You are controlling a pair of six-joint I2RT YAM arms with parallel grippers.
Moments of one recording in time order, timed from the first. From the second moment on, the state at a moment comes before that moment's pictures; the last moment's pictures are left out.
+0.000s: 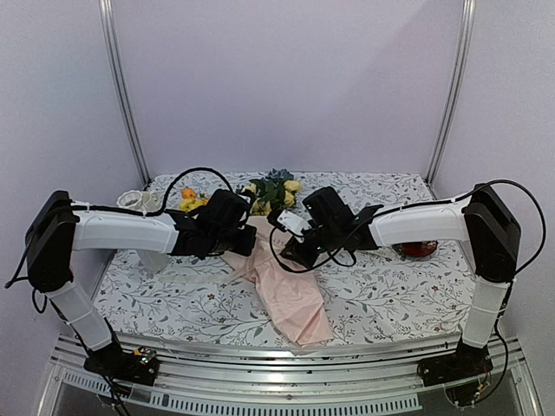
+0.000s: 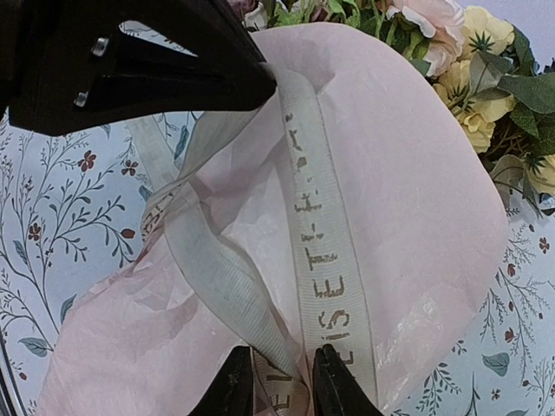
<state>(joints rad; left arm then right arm) -0.84 1.68 1.04 -0.11 -0.35 -0.33 0.88 1.89 1.26 -0.13 -0.13 -0.19</state>
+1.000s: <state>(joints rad) -0.84 1.65 0.96 -0.11 -0.35 -0.35 0.84 1.59 1.01 0.04 -0.04 -0.06</state>
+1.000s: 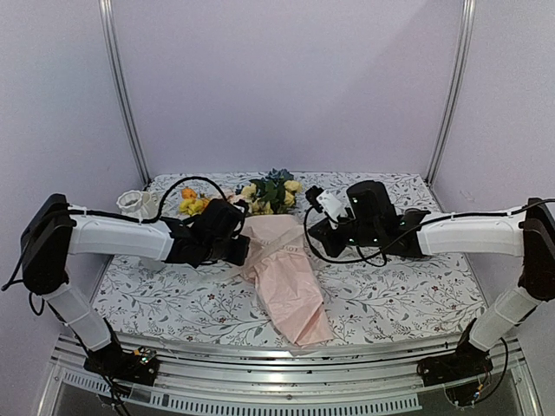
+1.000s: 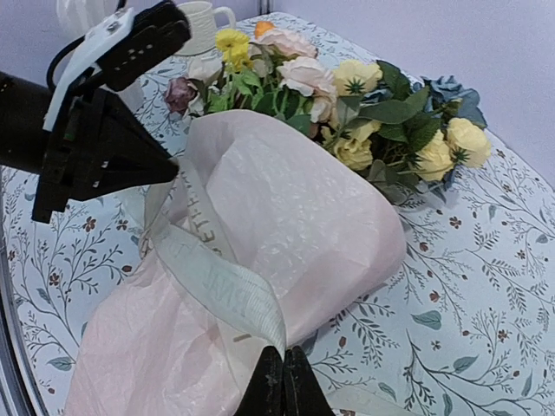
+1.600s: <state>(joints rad) -0.84 1.55 0.87 -0.12 -0.36 -0.38 0.73 1.48 0.79 0.07 -0.01 0.12</state>
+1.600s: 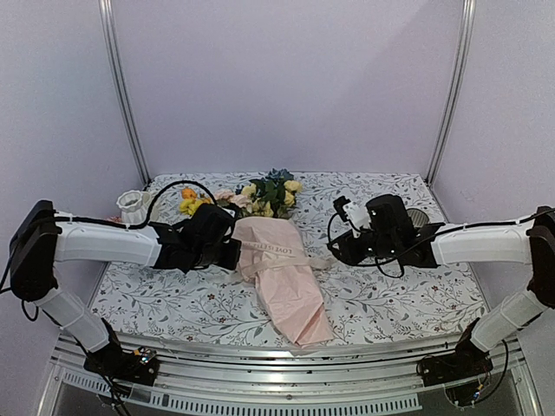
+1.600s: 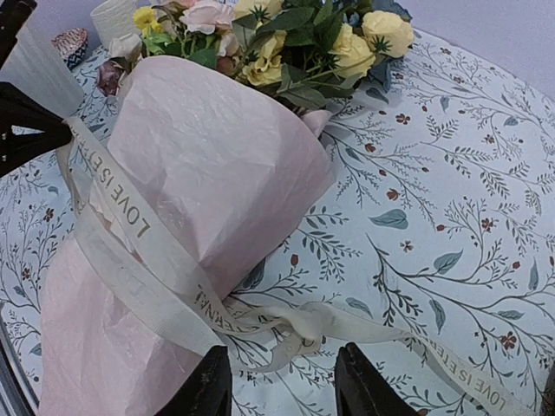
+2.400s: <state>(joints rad) -0.84 1.53 0.87 -0.12 -0.34 -0.37 0.93 1.83 1.30 -0.26 -0.12 -0.15</state>
